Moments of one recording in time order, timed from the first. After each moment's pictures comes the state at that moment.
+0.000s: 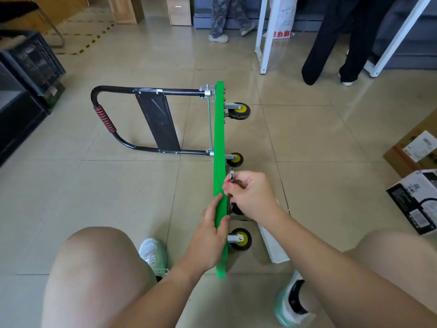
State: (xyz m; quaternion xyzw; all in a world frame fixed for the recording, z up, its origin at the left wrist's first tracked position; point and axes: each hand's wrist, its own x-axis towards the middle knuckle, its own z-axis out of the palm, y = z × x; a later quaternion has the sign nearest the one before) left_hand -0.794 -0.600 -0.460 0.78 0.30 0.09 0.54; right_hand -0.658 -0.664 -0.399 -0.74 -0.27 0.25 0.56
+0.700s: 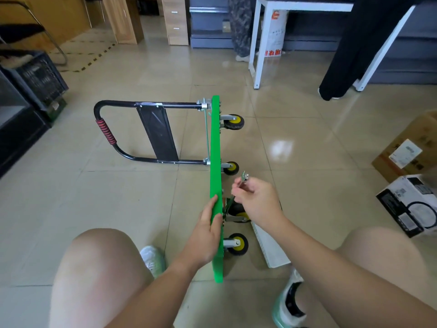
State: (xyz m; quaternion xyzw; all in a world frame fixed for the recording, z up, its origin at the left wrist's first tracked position) left_hand -0.802 -0.598 -0.447 0.79 0.29 0.08 0.53; right_hand -0.666 -0.688 -0.393 -0.74 -0.19 0.22 0.60
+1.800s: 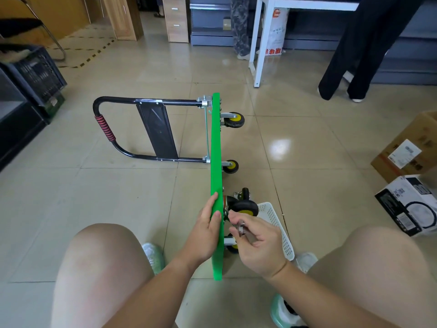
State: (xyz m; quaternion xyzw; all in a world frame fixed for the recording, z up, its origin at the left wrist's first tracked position) left_hand -0.802 -0.594 -0.459 0.76 0.26 0.09 0.58; right_hand -0.727 -0.735 -0.438 -0.68 -0.44 -0.07 0.58
